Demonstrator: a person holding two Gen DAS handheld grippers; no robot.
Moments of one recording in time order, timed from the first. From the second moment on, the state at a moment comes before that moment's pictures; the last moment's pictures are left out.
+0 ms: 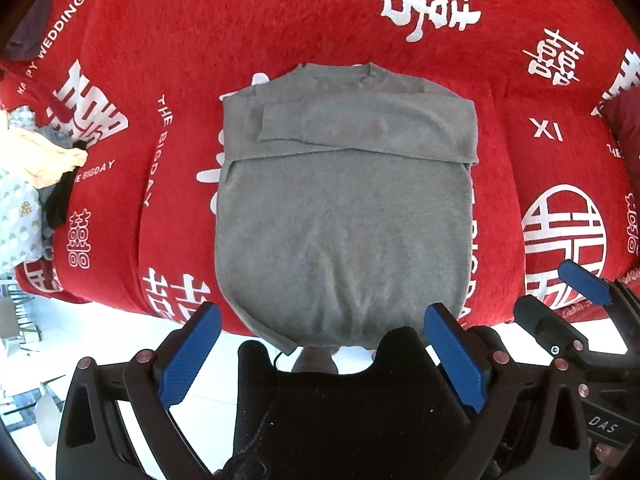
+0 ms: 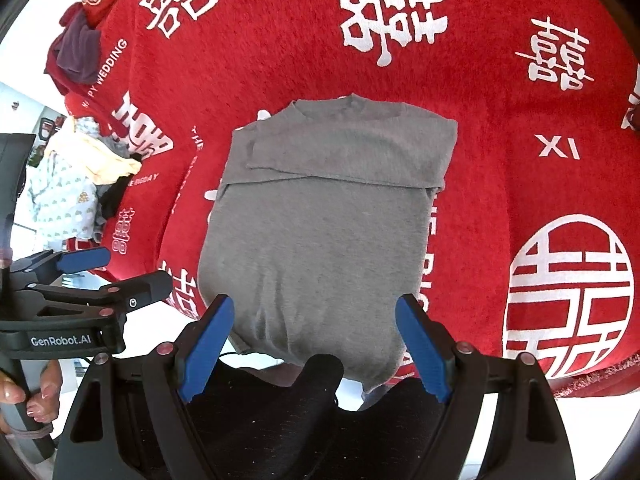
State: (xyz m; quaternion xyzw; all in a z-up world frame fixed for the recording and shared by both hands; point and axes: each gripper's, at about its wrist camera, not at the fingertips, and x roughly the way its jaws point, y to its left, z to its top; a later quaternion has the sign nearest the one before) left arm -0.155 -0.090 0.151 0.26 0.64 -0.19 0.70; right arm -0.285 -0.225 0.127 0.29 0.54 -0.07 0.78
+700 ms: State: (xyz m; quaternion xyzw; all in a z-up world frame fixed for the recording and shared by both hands) left arm -0.087 -0.025 0.092 0.24 0.61 -0.27 0.70; right arm -0.269 -0.209 0.068 0.39 0.52 -0.15 0.74
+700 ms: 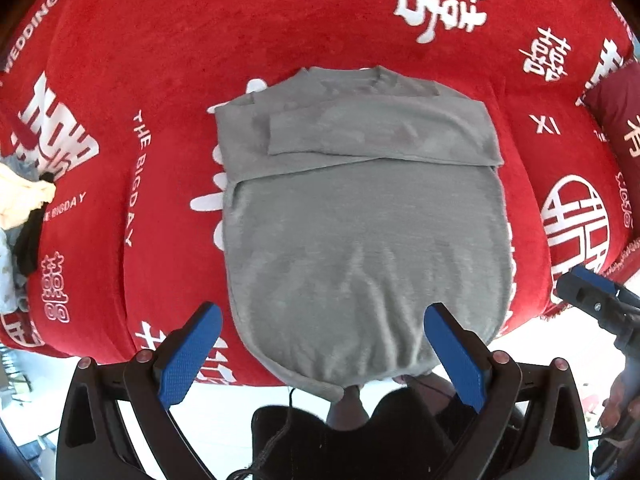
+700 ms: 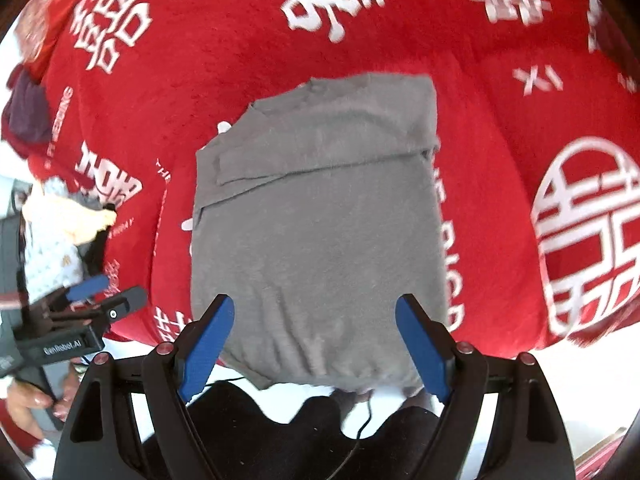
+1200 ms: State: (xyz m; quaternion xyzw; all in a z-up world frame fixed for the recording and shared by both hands) left arm -0.078 0.009 0.004 0.23 0.64 -0.24 0.69; right arm -0.269 -0.189 -0.008 0.37 0.60 -0.15 0.70
